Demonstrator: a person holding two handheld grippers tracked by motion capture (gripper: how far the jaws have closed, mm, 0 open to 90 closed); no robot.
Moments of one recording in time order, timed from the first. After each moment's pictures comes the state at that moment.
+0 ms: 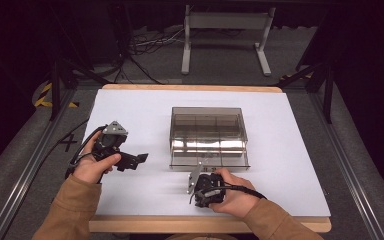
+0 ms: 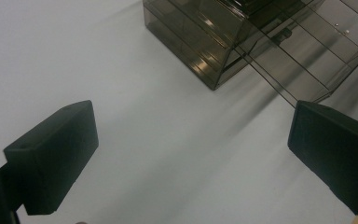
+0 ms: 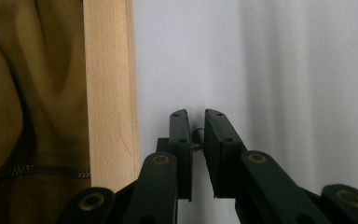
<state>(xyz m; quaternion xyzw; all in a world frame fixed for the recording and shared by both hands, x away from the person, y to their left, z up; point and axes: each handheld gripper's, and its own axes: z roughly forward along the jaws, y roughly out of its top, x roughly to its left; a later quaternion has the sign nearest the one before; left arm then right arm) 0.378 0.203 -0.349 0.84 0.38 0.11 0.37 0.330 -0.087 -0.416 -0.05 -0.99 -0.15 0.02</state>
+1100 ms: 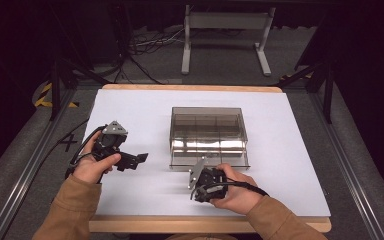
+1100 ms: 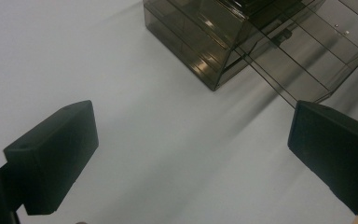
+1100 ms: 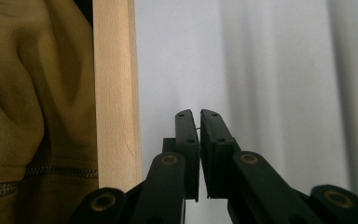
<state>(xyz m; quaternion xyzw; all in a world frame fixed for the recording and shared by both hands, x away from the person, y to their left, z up) 0.378 0.203 -0.349 0.84 0.38 0.11 0.37 0.332 -0.090 -0.392 -0.05 -0.98 -0.18 0.01</state>
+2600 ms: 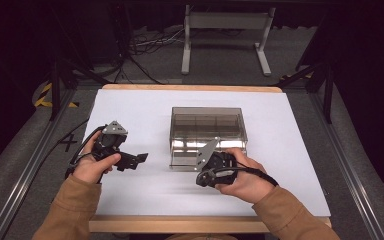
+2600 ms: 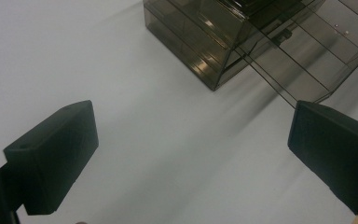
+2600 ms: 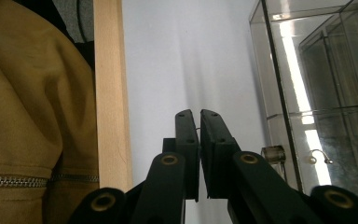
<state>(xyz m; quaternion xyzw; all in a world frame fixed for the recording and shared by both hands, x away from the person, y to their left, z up) 0.379 0.204 -0.349 0.84 0.38 0.11 0.37 0.340 -0.103 -0.332 -0.06 -0.97 -0.23 -0.03</state>
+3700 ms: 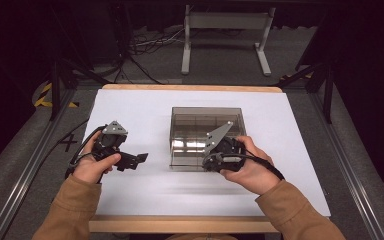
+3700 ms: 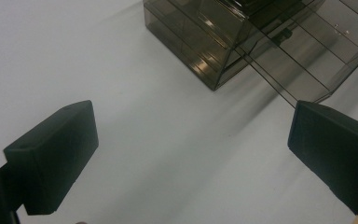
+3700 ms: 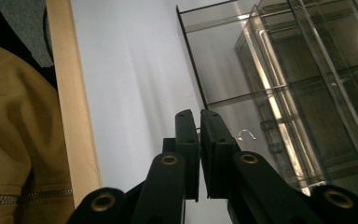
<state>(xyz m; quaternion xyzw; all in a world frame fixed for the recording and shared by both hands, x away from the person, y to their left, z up) 0.378 0.203 -0.349 0.84 0.38 0.11 0.37 0.359 -0.121 -0.311 -0.13 -0.96 -0.25 -0.07</state>
